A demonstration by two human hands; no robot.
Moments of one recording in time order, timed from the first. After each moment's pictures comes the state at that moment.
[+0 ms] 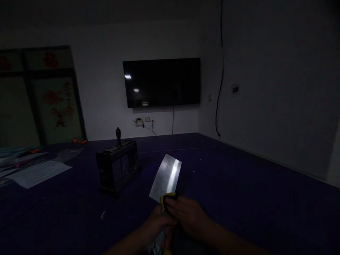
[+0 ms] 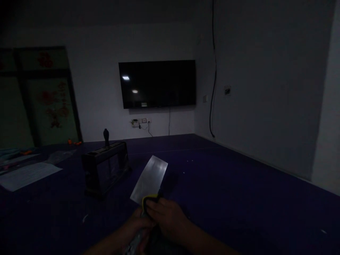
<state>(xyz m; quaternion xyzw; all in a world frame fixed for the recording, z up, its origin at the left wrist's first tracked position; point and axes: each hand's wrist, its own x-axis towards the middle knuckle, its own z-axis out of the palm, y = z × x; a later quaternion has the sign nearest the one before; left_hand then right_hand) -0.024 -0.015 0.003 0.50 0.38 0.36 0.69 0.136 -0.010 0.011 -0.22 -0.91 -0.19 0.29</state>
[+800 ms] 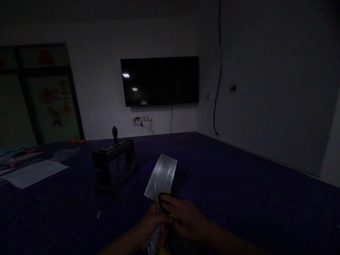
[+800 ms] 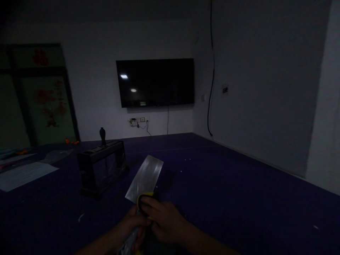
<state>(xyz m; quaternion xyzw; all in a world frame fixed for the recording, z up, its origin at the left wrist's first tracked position) -0.023 -0.013 0.000 0.51 0.37 0.34 0.70 0.142 -0.013 0.013 -0.22 -0.93 -0.01 0.31</state>
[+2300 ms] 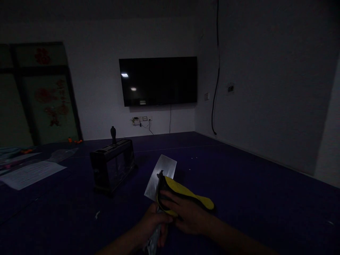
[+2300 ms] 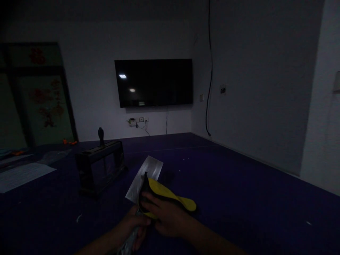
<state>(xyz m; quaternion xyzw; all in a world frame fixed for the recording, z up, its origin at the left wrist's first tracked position) -0.015 -0.021 0.005 0.54 0.35 0.35 0.68 0.157 -0.014 0.026 -0.23 -0.94 0.03 0.24</state>
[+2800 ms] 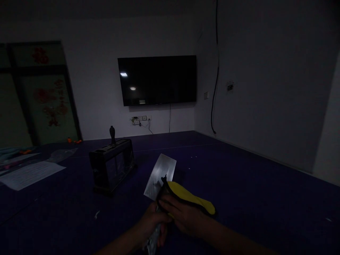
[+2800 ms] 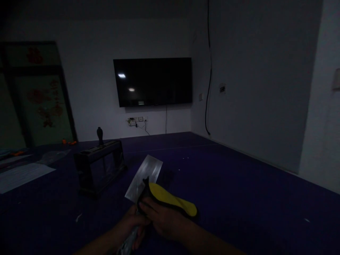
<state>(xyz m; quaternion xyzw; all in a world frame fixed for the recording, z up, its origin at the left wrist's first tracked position) -0.015 -0.017 0.003 0.52 0.34 0.35 0.70 0.153 -0.017 0.009 -0.23 -0.93 -0.06 0.27</state>
